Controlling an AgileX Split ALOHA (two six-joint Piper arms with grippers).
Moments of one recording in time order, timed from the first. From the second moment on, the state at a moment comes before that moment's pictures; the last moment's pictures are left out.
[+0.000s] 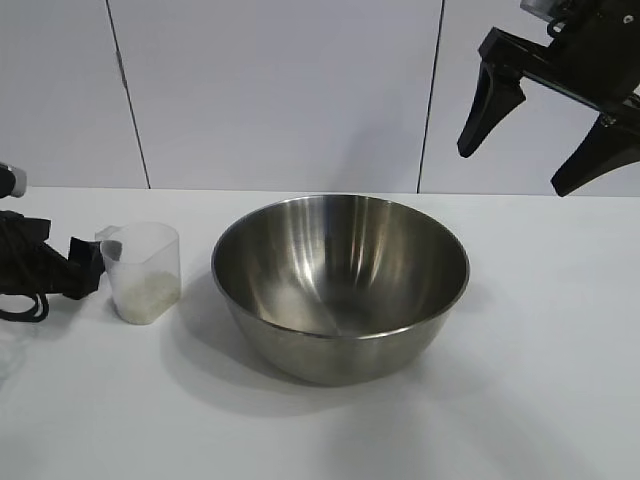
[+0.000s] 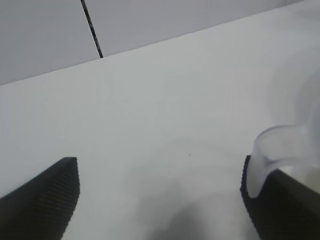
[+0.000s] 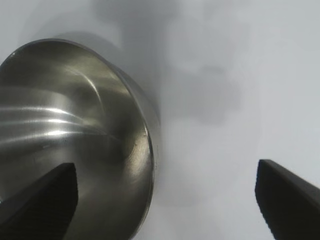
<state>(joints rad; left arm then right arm) -0.04 2.19 -0.67 0.28 -1.15 0.09 0.05 1.76 -1.36 0.41 0.95 -0.15</state>
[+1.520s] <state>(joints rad) -0.34 1.70 -0.86 0.59 -0.53 0.14 0.05 1.76 -1.36 0.41 0.95 -0.15</state>
